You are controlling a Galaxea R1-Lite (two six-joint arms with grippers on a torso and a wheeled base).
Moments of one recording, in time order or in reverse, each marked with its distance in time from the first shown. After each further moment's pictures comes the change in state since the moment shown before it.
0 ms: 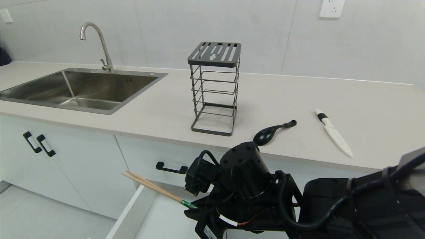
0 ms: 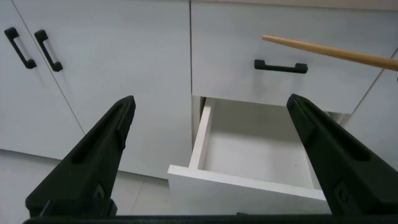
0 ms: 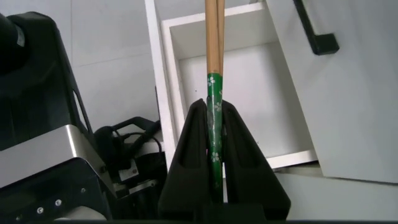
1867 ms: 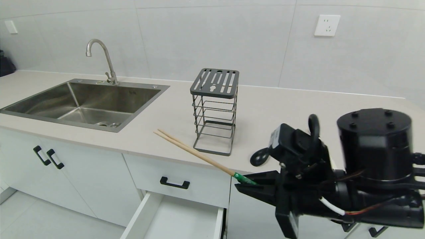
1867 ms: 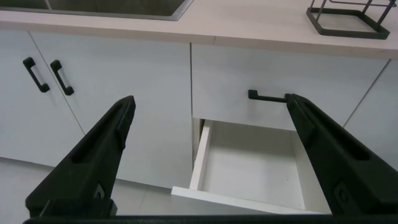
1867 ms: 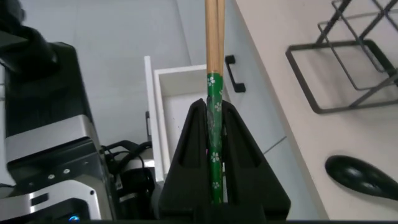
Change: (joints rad) left arm 0.000 0.000 0.000 0.000 0.000 0.000; right arm -0.130 -0.429 0.233 0.020 0.031 -0.117
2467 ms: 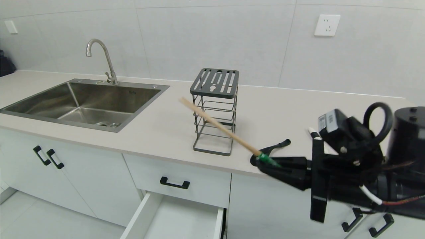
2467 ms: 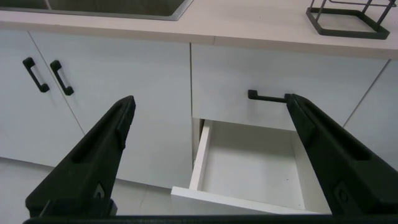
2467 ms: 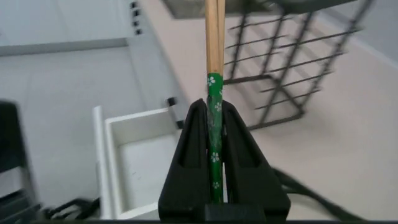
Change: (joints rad) left arm 0.000 0.000 0.000 0.000 0.000 0.000; right arm -0.134 -0.109 0.159 -0.224 0.127 0.001
